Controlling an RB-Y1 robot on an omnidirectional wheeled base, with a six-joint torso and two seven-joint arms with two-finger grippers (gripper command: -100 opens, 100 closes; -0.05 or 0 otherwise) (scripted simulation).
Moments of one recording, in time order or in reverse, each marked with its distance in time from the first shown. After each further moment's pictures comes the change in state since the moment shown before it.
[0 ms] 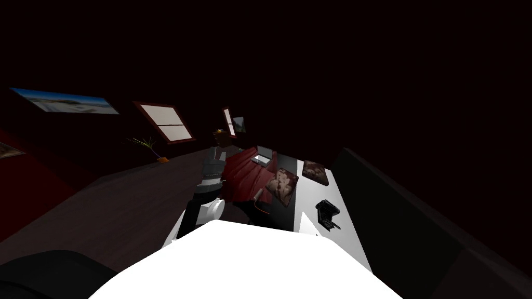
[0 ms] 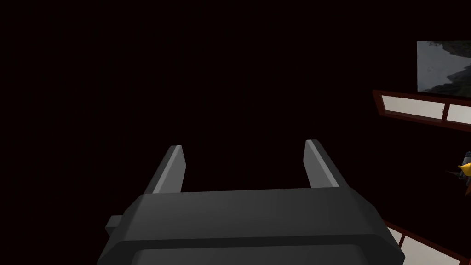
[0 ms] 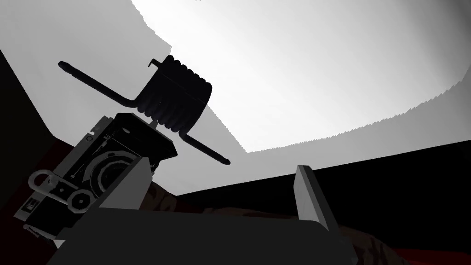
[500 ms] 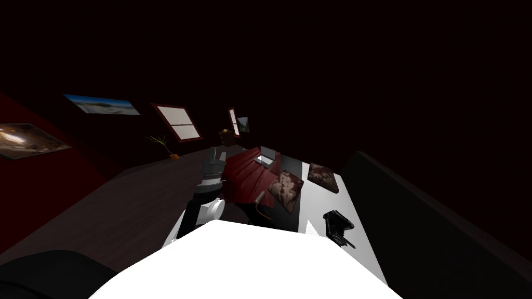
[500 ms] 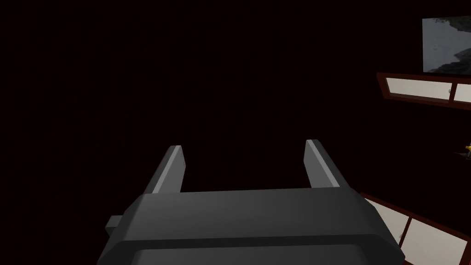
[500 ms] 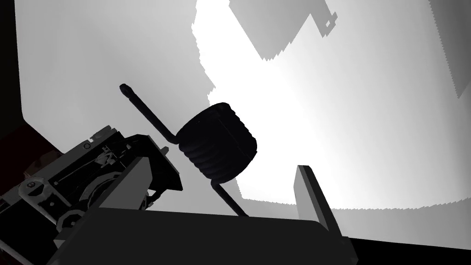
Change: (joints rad) left arm 0.000 0.000 0.000 0.000 0.000 0.000 0.000; right arm 0.013 -0.032 -0.003 0.133 0.119 0.048 0.056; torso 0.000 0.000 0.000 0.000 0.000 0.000
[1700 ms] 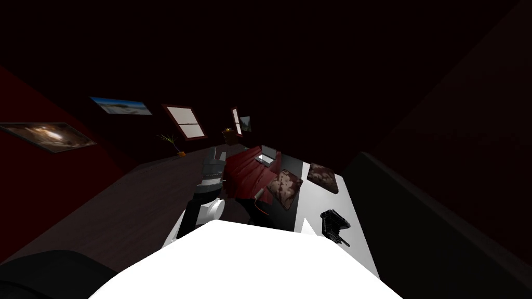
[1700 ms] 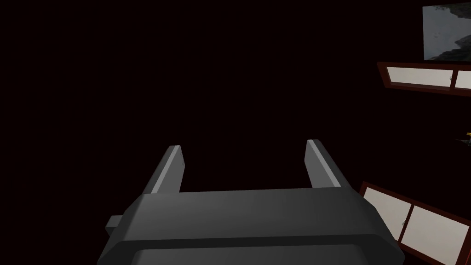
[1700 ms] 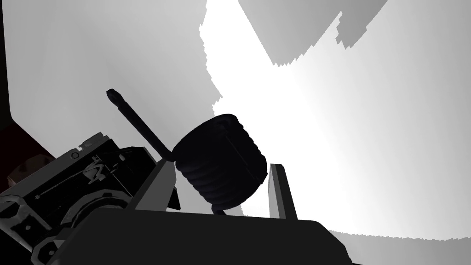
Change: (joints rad) left arm 0.000 0.000 0.000 0.000 0.000 0.000 0.000; right arm -0.120 0.053 0.037 0.119 -0.021 0.069 0.019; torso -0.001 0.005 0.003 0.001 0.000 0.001
